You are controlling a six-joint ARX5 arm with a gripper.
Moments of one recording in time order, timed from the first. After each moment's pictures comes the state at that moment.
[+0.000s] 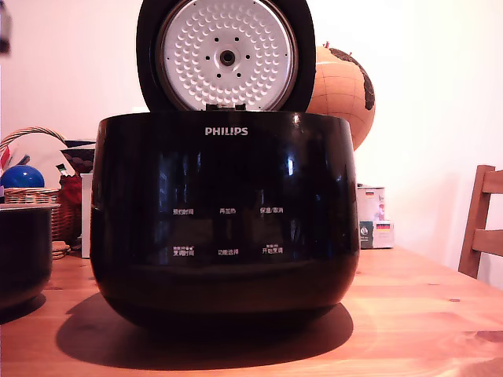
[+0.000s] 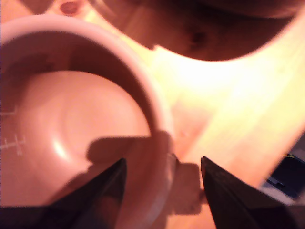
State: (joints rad) arm -0.12 1.29 1.00 -1.04 0.13 0.78
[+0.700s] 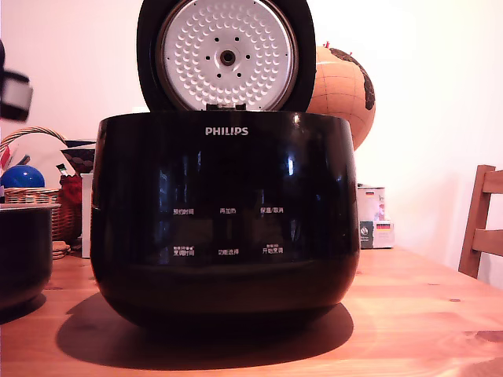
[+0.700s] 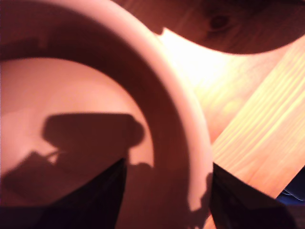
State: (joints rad) arm -0.11 1.48 1.00 -0.98 0.15 0.78
